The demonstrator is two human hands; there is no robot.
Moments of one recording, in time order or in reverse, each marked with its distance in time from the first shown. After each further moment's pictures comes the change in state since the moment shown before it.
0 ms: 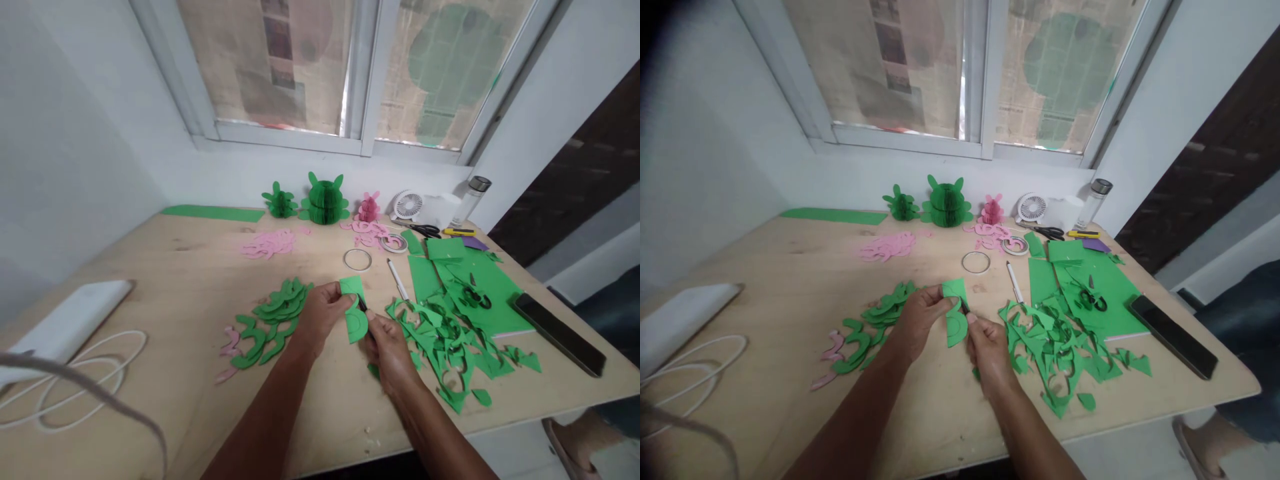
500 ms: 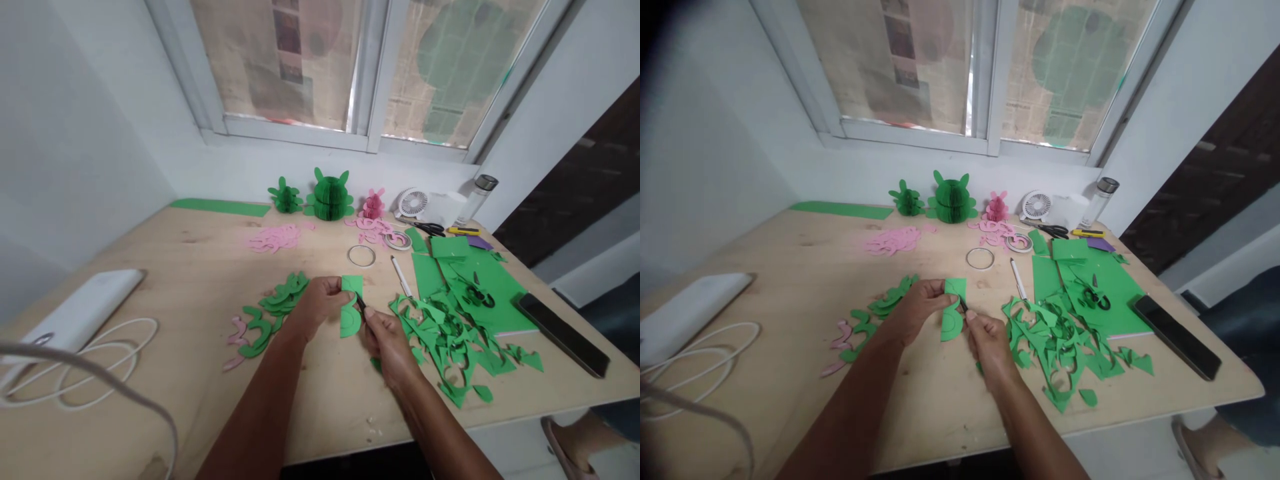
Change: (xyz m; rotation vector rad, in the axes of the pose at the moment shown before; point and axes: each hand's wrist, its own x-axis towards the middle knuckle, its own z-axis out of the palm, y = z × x) left_hand 0.004 0.008 -0.019 0.078 -0.155 -0.067; right_hand 0.003 0.008 -0.004 -0.071 -0.067 -0.009
